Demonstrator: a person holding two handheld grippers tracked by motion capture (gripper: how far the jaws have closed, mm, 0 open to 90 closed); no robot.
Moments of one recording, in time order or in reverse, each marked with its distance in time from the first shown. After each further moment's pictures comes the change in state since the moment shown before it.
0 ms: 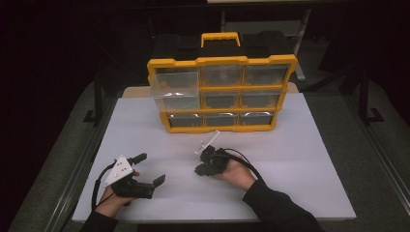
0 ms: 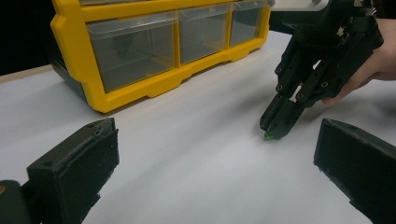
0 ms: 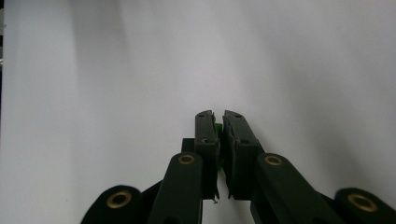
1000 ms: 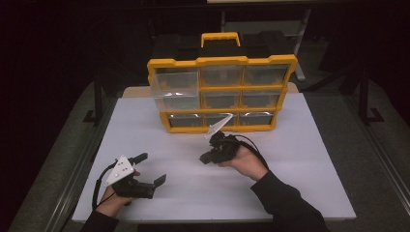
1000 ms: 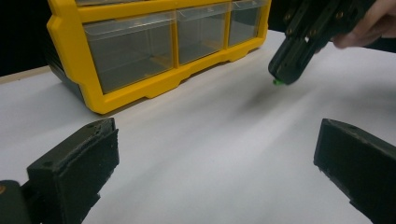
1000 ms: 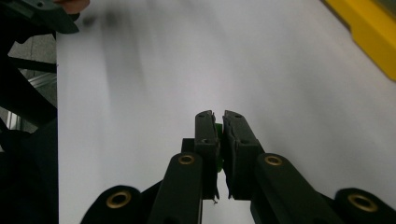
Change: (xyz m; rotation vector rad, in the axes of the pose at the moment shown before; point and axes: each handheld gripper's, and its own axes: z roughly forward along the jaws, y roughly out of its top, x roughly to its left) left arm -0.001 0.000 0.002 0.002 -0.002 0.010; right arm -0.013 0.014 -0.055 -0.042 0.038 0.058
